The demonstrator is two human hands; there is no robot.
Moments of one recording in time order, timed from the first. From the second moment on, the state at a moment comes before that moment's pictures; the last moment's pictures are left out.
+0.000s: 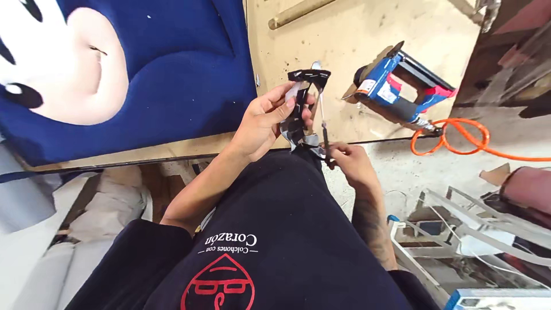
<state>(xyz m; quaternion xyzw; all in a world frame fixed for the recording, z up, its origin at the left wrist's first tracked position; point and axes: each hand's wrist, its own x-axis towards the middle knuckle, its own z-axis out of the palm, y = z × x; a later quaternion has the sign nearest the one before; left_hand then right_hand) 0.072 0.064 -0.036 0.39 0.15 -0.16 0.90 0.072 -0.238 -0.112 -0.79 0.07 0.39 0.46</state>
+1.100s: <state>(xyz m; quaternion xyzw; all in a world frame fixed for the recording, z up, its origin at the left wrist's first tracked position) 0.041 0.050 -0.043 0.44 0.20 -0.41 0.78 0.091 -0.180 -0.004 -0.84 -0.36 0.19 0.36</state>
